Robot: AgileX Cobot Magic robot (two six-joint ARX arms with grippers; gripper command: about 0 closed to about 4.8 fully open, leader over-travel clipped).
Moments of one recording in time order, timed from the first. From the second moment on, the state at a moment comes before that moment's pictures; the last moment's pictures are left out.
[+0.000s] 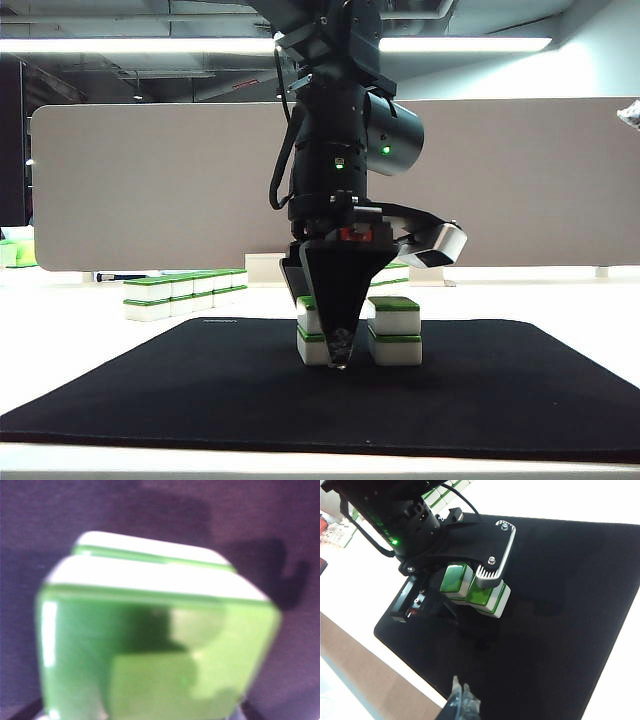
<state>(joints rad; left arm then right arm) -0.78 2.30 2.01 -1.35 0.10 0.58 0.09 0.61 0.56 -0.61 -0.65 0.15</state>
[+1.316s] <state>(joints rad) -0.72 1.89 2.13 -1.41 -0.20 0.39 0.09 0.61 0.56 -0.61 -0.65 0.15</state>
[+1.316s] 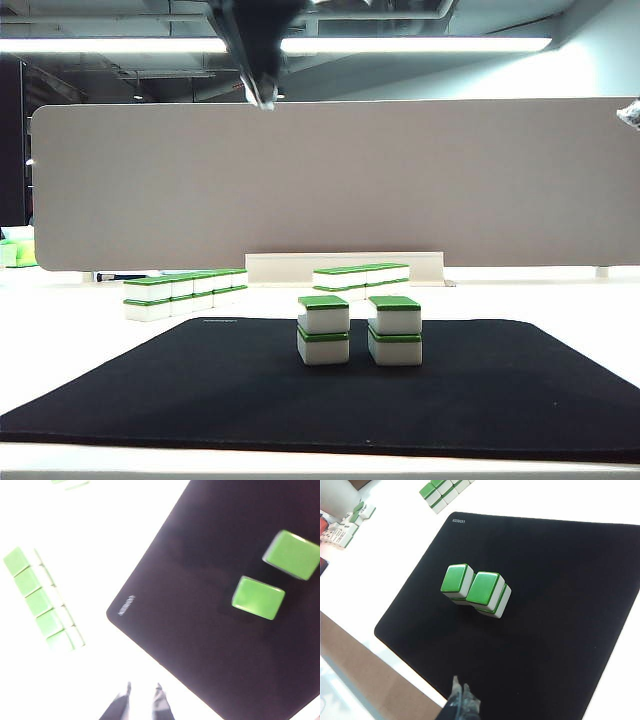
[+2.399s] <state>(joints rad) -0.68 1.68 2.13 -1.41 -0.40 0.31 0.09 0.61 0.56 -0.61 -0.65 0.15</state>
